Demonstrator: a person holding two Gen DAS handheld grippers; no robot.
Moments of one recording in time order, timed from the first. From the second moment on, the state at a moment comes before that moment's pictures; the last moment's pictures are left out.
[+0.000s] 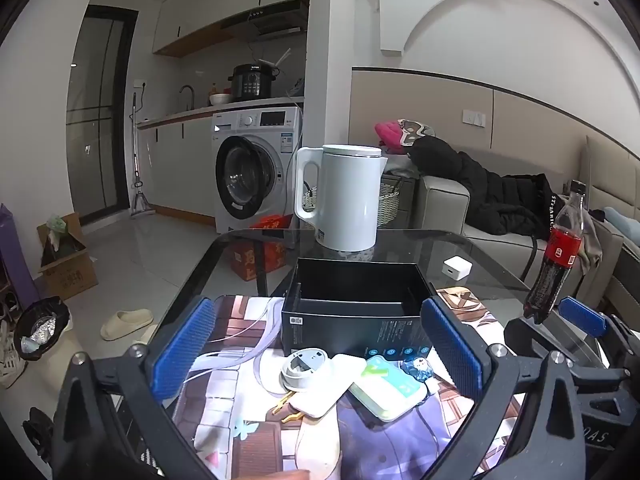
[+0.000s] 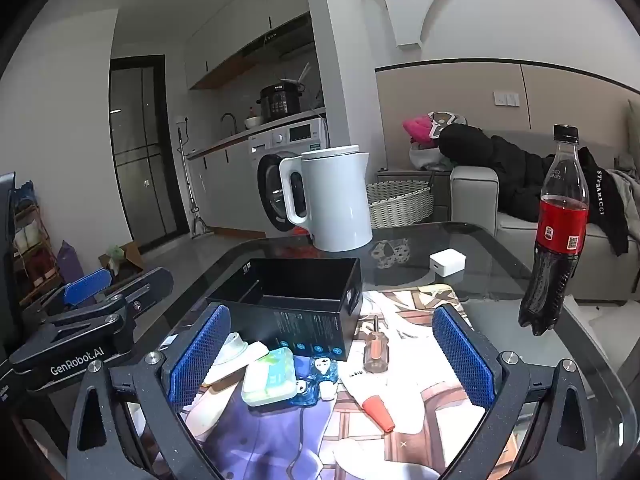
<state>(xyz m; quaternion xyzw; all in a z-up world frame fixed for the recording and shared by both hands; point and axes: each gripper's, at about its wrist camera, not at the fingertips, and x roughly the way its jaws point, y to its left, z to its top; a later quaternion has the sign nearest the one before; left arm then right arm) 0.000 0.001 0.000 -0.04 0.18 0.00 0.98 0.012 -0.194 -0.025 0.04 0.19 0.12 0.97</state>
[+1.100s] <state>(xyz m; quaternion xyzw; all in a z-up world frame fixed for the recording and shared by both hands) 0.002 0.001 0.000 -0.04 0.18 0.01 0.98 0.012 -0.196 -0.024 0.04 0.19 0.12 0.97</state>
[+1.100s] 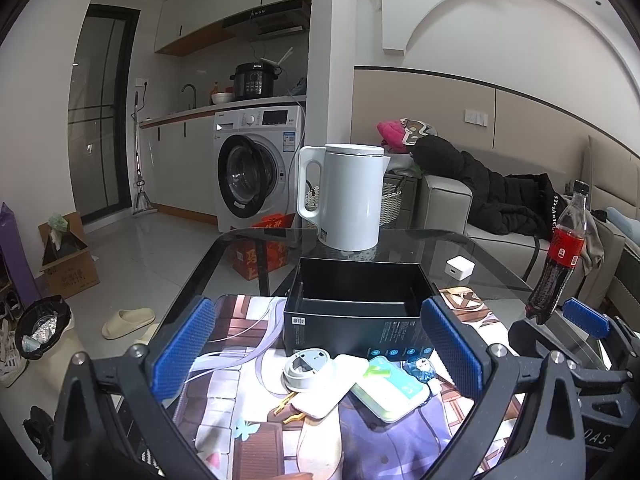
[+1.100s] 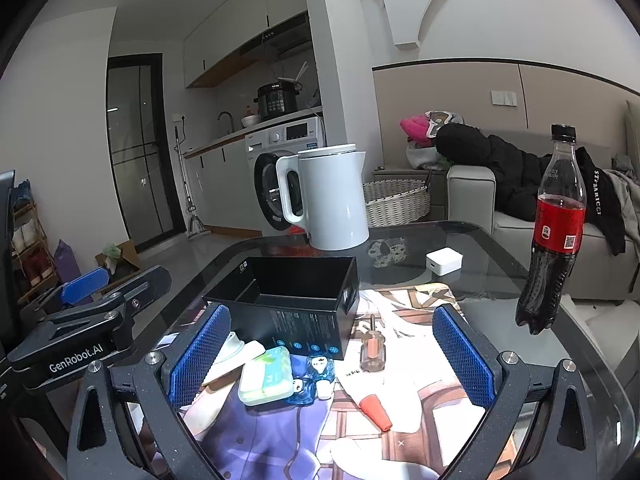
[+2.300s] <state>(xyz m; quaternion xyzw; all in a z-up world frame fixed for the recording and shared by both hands) 0.007 0.002 -0.005 -0.04 0.19 0.02 0.98 0.013 -0.193 -0.027 0.04 0.19 0.12 0.97</state>
